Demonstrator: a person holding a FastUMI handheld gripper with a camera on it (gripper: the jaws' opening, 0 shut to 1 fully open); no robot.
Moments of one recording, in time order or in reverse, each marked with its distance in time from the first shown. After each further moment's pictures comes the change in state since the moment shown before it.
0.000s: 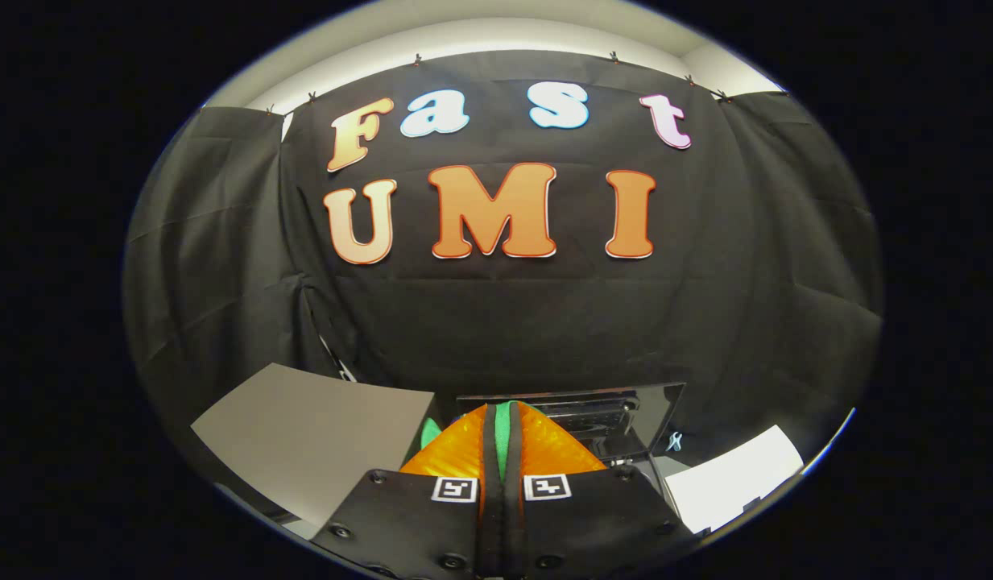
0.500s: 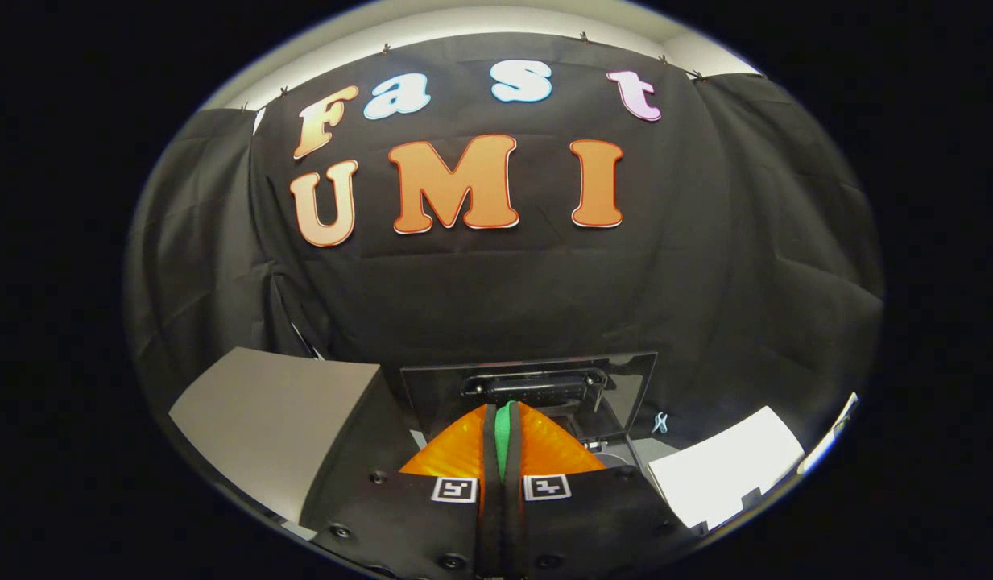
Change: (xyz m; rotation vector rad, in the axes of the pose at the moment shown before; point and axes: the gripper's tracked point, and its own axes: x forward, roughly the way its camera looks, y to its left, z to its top) arm 0.022 -0.056 -0.054 0.034 0.075 -0.045
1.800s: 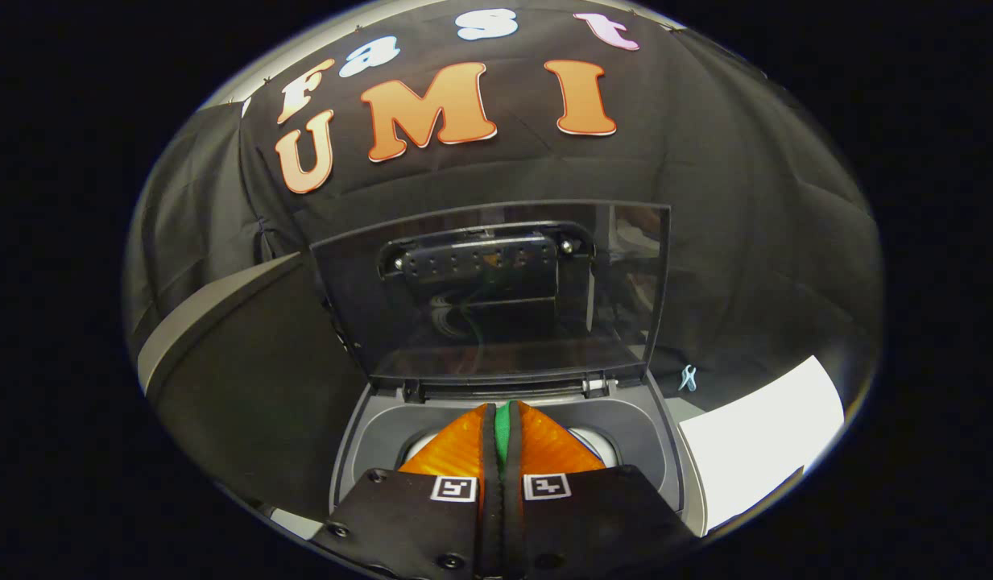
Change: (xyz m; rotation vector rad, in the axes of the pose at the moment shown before) arm 0.101 -0.083 -0.168 0.067 0.161 0.078
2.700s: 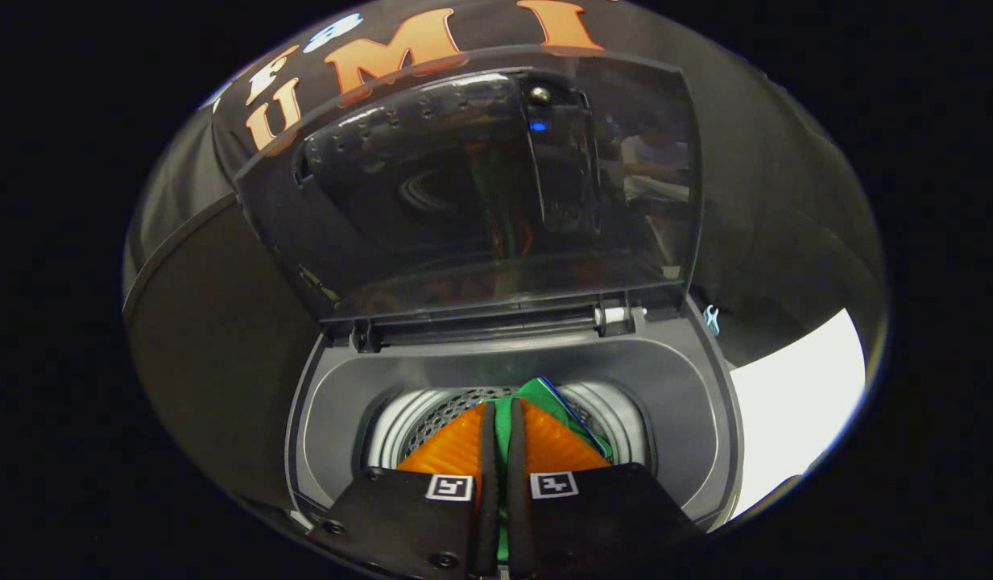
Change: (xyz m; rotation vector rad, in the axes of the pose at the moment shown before) arm 0.065 -0.022 -0.072 0.085 0.234 0.044
